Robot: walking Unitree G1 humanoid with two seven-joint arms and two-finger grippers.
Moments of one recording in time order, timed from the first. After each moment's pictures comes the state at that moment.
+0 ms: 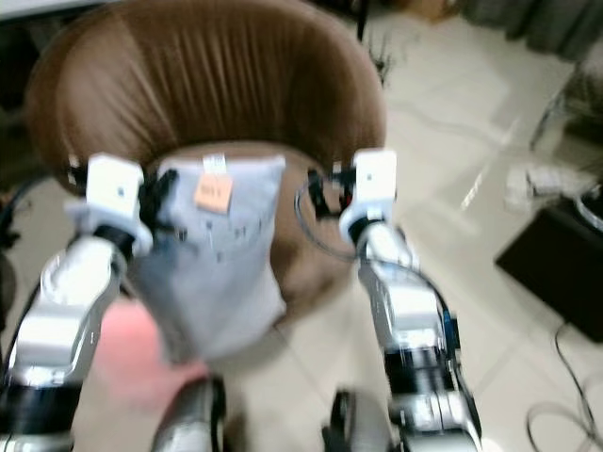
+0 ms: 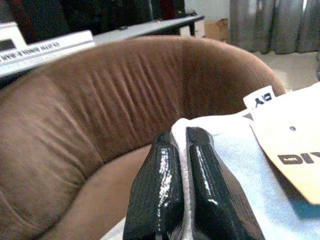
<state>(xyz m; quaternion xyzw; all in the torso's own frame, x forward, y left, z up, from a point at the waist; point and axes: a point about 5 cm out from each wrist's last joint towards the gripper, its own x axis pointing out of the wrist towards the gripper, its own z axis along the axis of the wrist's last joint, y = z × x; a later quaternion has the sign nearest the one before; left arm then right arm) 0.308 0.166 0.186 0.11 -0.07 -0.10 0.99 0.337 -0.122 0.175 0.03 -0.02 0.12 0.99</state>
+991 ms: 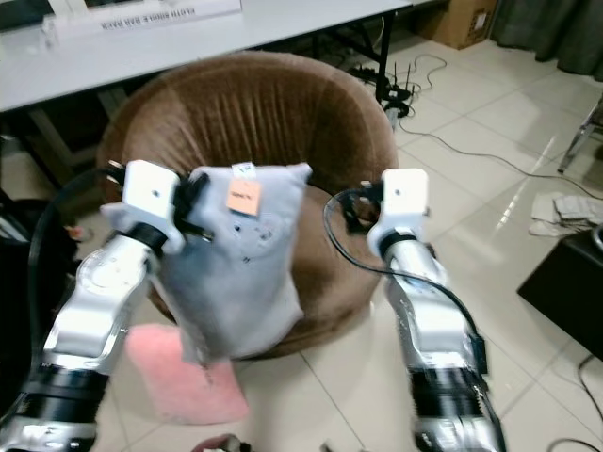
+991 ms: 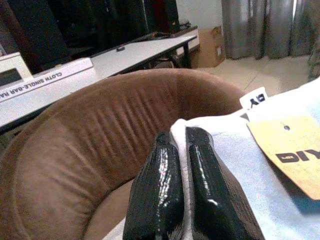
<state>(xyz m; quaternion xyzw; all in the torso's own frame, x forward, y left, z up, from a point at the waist) 0.320 0.132 0.164 0.09 -0.05 -0.15 0.98 0.316 -0.167 0.150 -0.02 0.02 0.04 1.00</state>
